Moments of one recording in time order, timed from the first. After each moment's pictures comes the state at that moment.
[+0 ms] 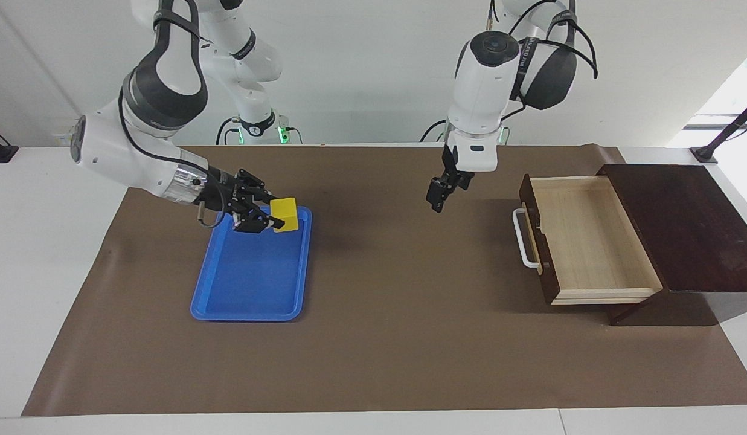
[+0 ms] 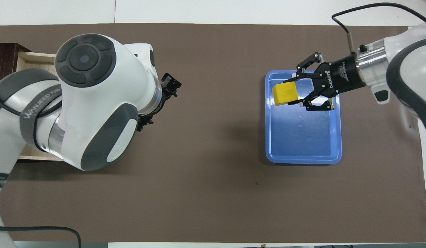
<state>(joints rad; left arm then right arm) -0.37 0.18 -0.21 -1.56 0.00 1.80 -1.44 -0.05 0.23 0.13 -1.64 0.74 1.76 1.30</state>
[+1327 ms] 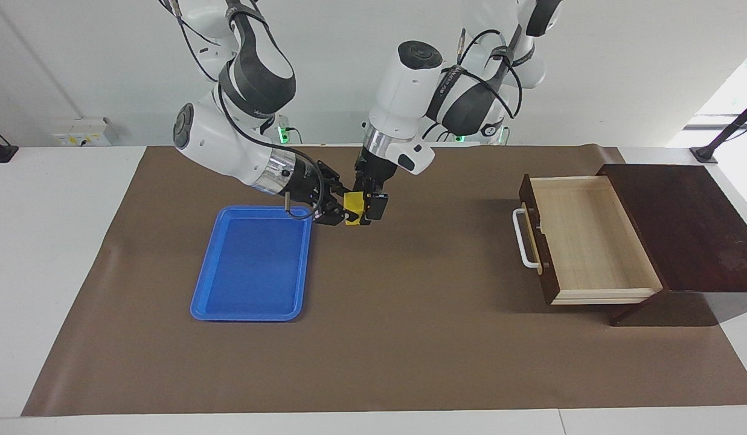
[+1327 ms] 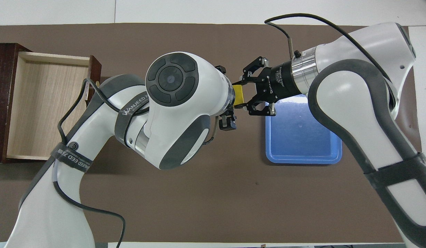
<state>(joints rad) -0.54 0.35 -0.21 -1.43 -0.08 2.06 -2.35 0.14 0.23 0.14 -1.66 0.80 1.93 1.47</state>
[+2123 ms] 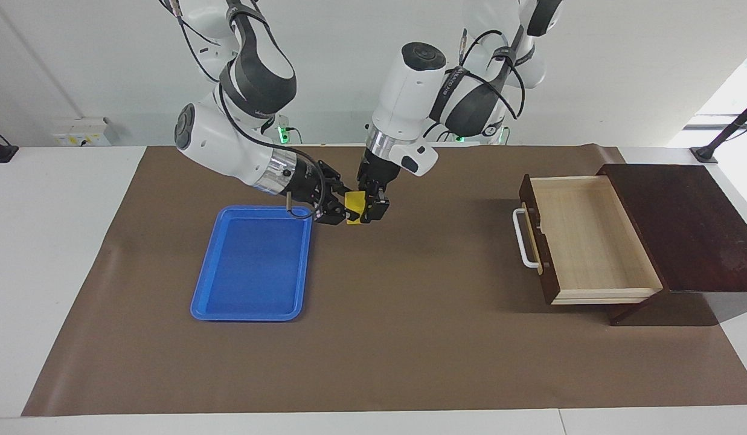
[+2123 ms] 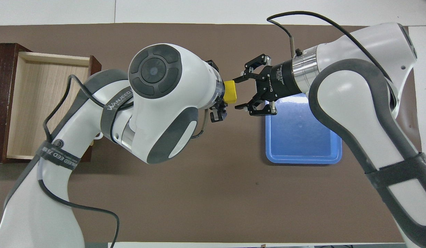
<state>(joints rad) -0.50 0.33 -0.18 -1.43 -0.09 2.03 -2.30 0.14 0.23 0.14 -1.66 0.81 1.94 1.53</state>
